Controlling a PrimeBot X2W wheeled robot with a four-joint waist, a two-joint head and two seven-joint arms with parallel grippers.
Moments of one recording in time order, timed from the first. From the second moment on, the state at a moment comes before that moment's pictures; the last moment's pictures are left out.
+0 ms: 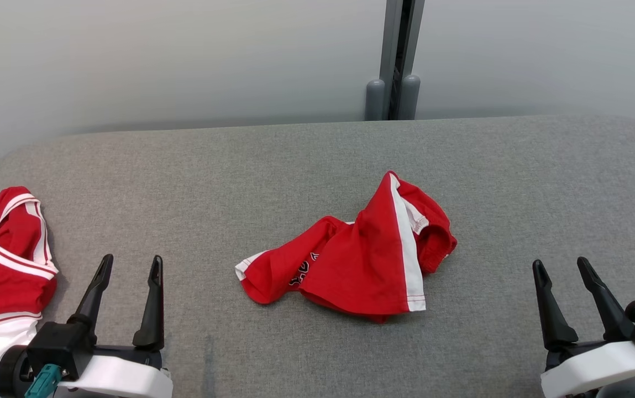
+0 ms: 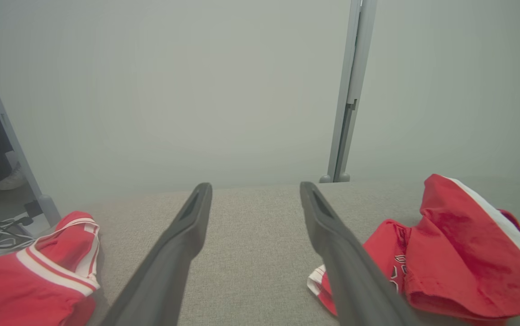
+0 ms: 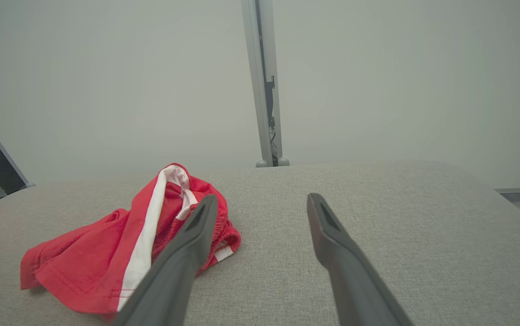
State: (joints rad) left arm 0.01 0.38 -0.31 -0.05 -0.47 0.25 -0.22; right arm 0.05 -0.09 0.00 -0.03 0.25 0.13 -0.04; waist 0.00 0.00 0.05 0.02
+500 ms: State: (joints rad) left arm -0.01 0.39 -0.35 -0.06 -0.46 0.23 -0.21; right arm 0.05 -0.09 0.00 -0.04 0.25 0.13 -0.04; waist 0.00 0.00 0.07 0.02
